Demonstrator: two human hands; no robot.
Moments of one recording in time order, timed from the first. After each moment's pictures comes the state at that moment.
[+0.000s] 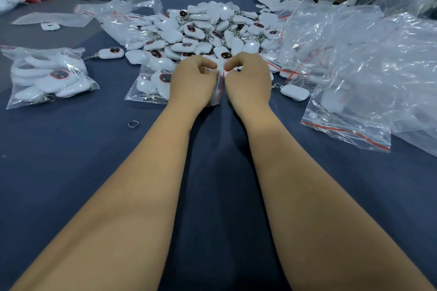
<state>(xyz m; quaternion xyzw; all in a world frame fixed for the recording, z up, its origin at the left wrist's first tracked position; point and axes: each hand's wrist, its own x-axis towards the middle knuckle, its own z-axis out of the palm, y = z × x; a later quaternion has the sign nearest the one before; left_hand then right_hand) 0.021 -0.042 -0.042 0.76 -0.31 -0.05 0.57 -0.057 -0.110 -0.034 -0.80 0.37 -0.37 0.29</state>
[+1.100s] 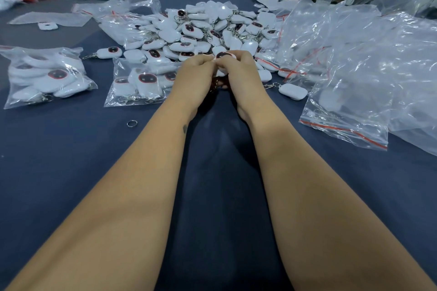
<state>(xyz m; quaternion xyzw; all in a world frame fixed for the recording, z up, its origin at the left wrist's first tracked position) 0.017 -0.041 -0.035 0.65 -0.30 -0.20 0.67 -0.047 -0.114 -0.033 -0.63 0.28 -0.33 0.65</state>
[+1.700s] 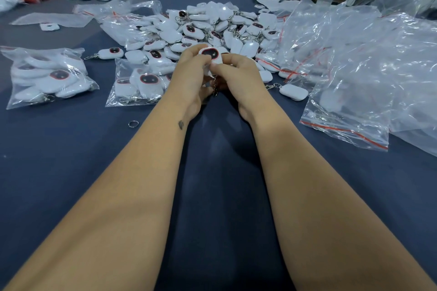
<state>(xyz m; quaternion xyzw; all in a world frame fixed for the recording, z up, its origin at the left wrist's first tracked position) 0.016 -0.041 -0.028 0.55 -0.19 -0.28 0.76 -0.051 -0.112 -0.032 -0.68 0.24 -0.31 0.61</state>
